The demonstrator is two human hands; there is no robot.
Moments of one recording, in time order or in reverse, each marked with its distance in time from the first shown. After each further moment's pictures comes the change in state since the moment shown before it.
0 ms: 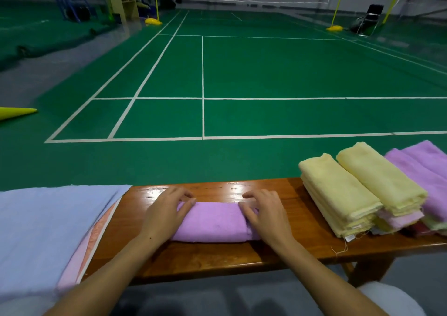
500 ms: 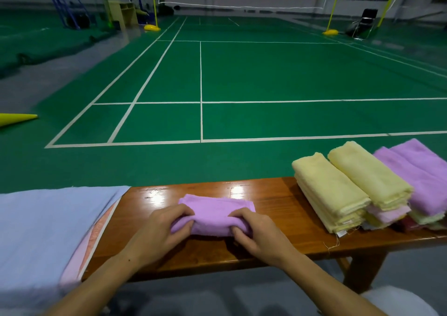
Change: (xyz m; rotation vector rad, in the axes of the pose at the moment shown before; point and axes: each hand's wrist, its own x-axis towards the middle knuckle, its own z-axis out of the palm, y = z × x) left_hand -0.051 0.029 -0.036 -0.135 -0.168 0.241; right_hand -0.040 -0.002 -0.021 0.180 -0.253 -0.314
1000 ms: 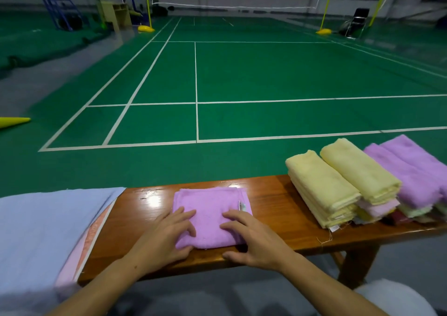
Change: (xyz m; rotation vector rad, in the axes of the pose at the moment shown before) left_hand -0.006 -0.023 0.025 0.280 -0.221 0.077; right_hand -0.015 0.017 0.009 -0.205 -0.226 -0.063
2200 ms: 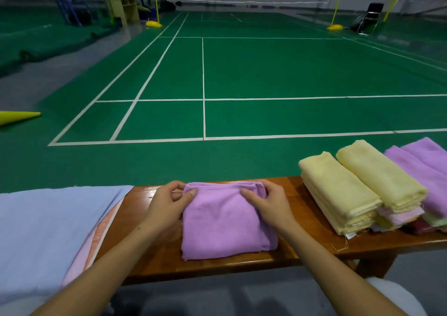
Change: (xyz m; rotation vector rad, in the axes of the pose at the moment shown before) left_hand 0.050 0.007 -0.039 -0.906 0.355 -0.541; right_hand 0.063 0.013 -0.033 0.627 0.549 0.440
